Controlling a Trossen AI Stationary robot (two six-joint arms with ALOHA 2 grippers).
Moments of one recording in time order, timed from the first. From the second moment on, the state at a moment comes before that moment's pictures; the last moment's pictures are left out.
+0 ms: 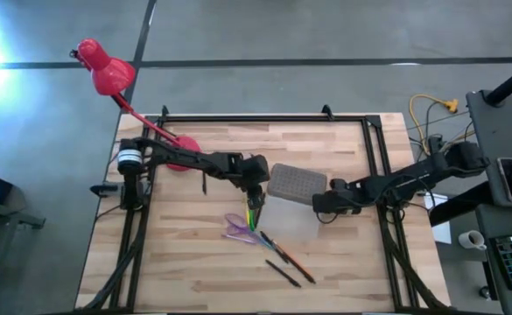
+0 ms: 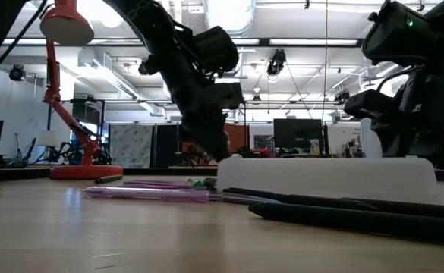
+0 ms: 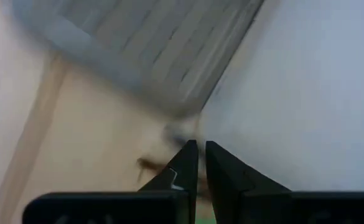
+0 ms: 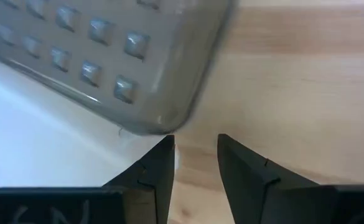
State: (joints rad) left arm 0.13 1.88 1.23 -0.32 0.13 -0.22; right arm 0.17 1.23 0.44 -0.34 0.13 1.71
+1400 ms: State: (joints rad) left arm 0.08 1.82 1.17 -0.36 0.13 -0.27; right arm 0.15 1.28 0.55 -0.23 0.15 1.46
